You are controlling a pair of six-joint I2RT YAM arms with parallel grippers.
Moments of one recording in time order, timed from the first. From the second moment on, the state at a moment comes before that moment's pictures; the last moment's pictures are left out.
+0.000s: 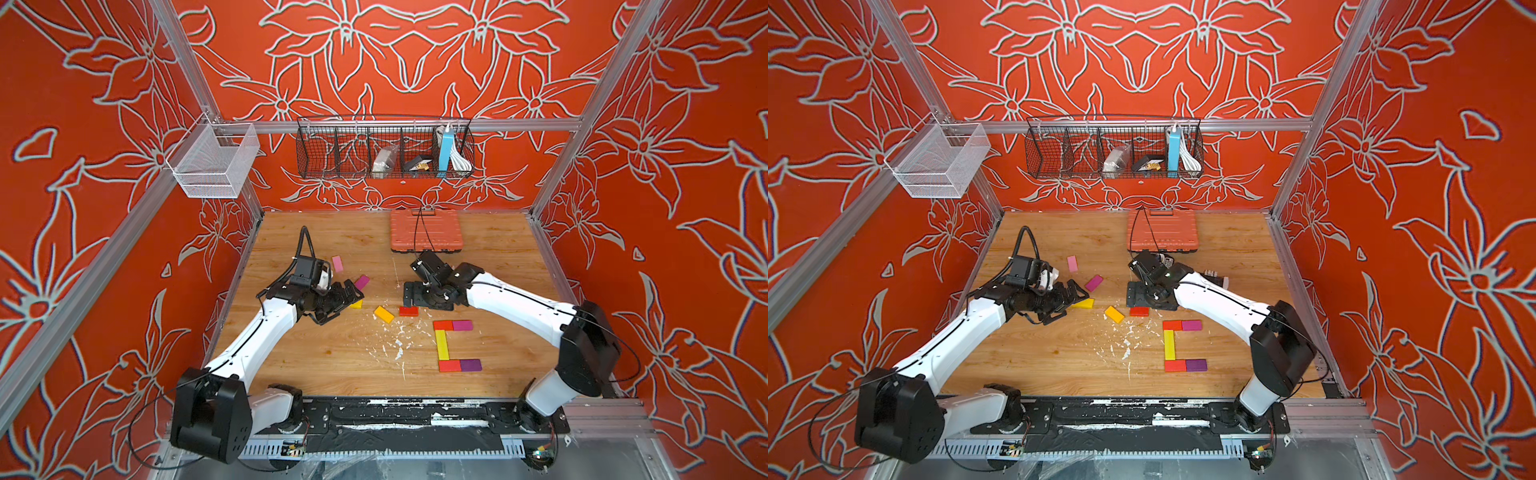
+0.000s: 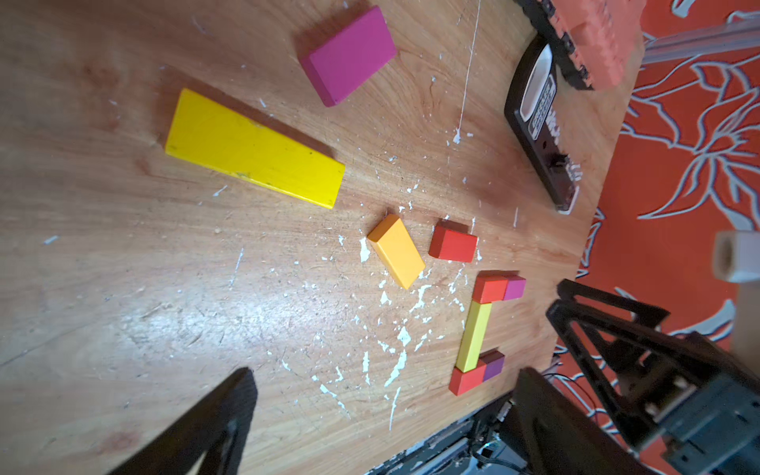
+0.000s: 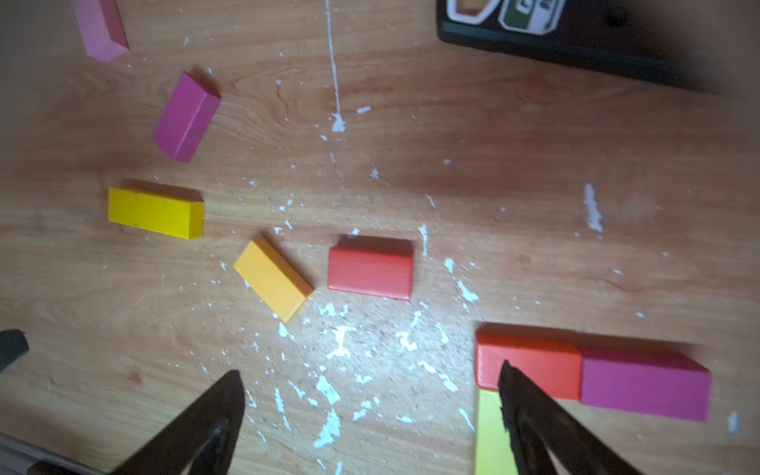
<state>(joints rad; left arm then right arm) -0.20 1.23 0.86 -0.67 0.44 -0.67 0.81 1.56 1.19 -0.76 0.09 0.77</state>
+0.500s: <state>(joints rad) -0.48 1.49 1.03 -0.72 0.17 -0.44 0.73 1.19 0.83 -0.64 0.12 0.77</state>
